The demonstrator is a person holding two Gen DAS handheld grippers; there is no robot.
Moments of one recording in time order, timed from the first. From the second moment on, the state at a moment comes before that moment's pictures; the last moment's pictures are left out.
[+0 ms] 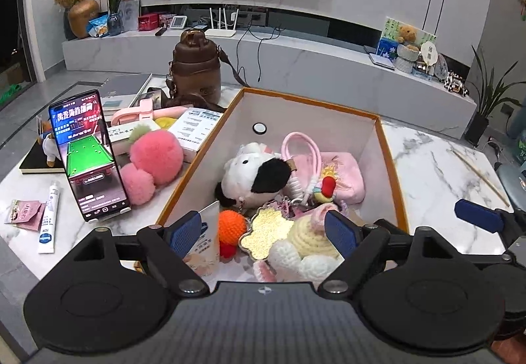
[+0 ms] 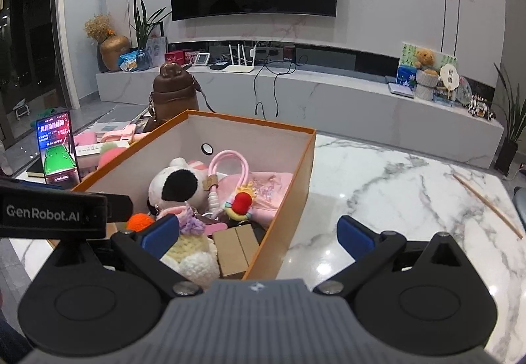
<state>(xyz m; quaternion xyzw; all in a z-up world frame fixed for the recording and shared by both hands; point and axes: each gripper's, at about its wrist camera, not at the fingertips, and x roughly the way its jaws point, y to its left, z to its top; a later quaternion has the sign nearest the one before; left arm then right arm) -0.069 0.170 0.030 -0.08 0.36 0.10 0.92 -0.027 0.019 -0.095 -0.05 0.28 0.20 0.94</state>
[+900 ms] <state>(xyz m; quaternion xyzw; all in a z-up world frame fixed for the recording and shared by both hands) -0.067 0.156 0.030 -0.07 0.36 0.10 0.92 -0.030 0.013 -0.095 -0.06 0.27 0.18 0.94</state>
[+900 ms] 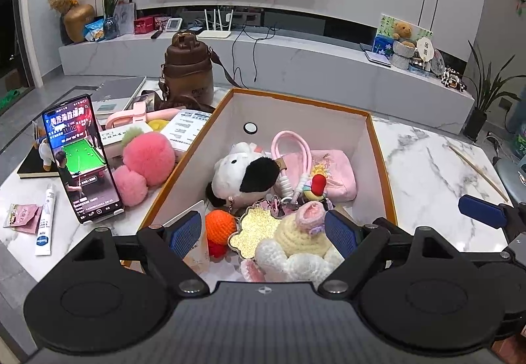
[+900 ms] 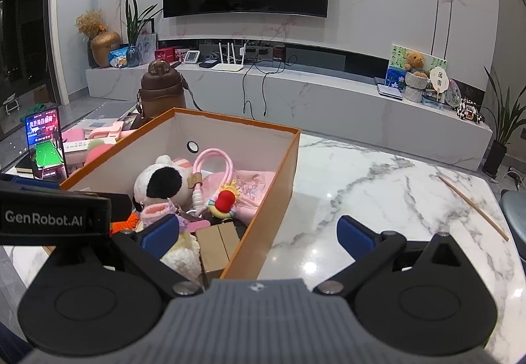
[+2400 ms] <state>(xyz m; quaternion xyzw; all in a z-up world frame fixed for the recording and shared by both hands) -0.067 0.143 0.024 -0.04 0.37 0.11 0.92 -0.033 0.015 -0.108 -0.07 0.28 0.16 0.94</state>
